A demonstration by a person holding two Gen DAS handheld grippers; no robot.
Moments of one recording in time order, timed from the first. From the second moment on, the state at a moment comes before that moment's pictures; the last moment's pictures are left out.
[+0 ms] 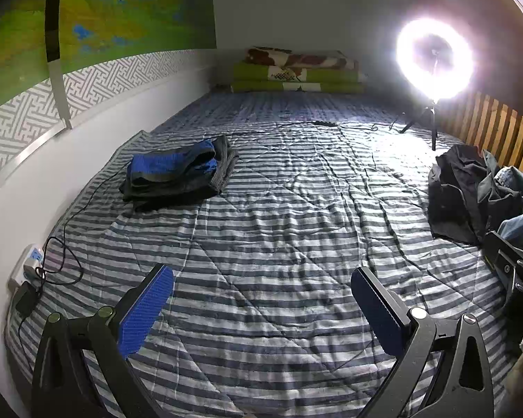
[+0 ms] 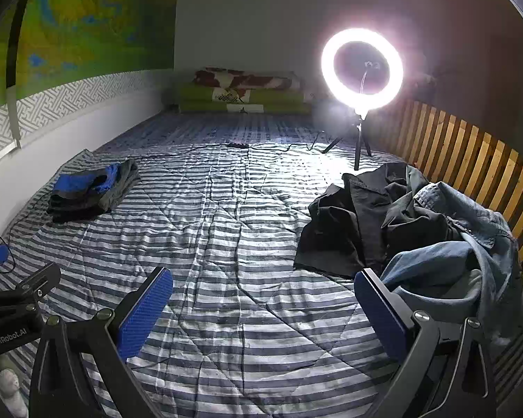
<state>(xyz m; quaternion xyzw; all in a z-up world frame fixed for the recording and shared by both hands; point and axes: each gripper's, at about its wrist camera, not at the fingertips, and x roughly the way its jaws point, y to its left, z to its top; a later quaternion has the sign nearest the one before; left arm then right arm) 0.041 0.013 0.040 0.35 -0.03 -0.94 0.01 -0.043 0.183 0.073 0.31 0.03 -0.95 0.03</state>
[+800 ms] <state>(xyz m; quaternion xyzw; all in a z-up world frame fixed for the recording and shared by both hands) 0.032 0.011 0.025 0.36 -0.03 -0.93 0.01 -0.049 0.178 0.061 0.32 0.03 -0.95 0.04</state>
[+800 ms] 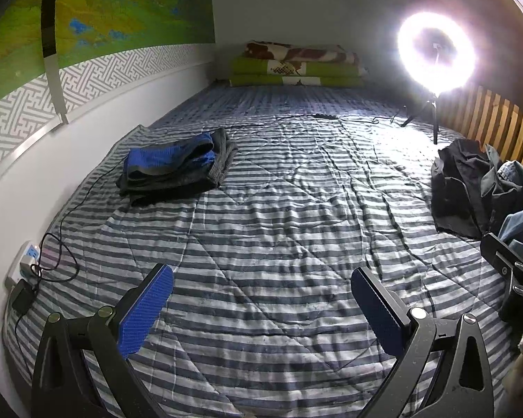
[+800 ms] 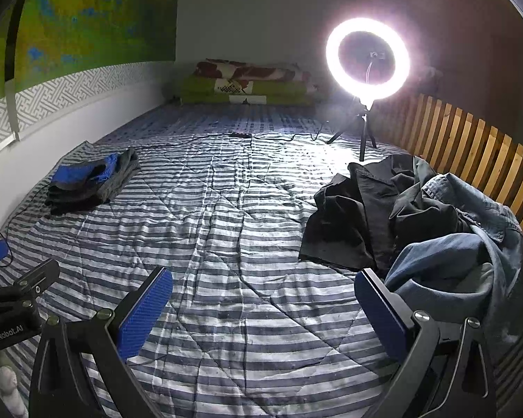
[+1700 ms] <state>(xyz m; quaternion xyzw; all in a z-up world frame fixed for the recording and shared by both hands) 0.032 0.011 0.023 0.36 -0.03 -0.93 0.01 -0.052 0.181 0.057 0.33 0.03 -0.94 0.04</state>
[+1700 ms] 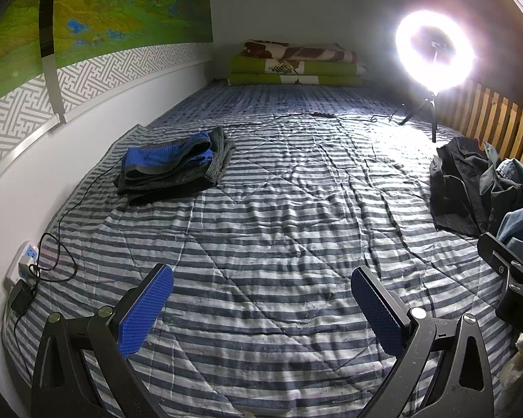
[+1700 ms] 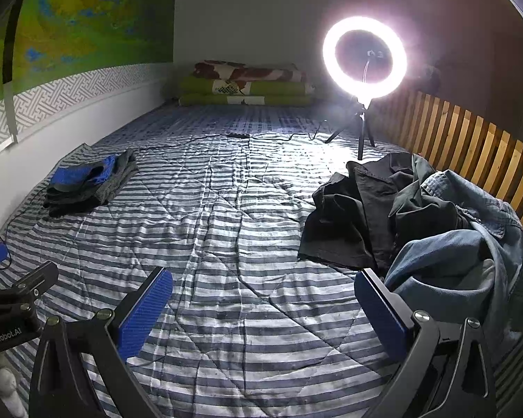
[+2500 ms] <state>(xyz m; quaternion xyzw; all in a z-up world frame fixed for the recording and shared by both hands) 0.030 0.012 0.020 0.36 -0.04 -0.93 0.01 -0.053 0.181 0.053 0.34 0.03 -0.94 0.04</state>
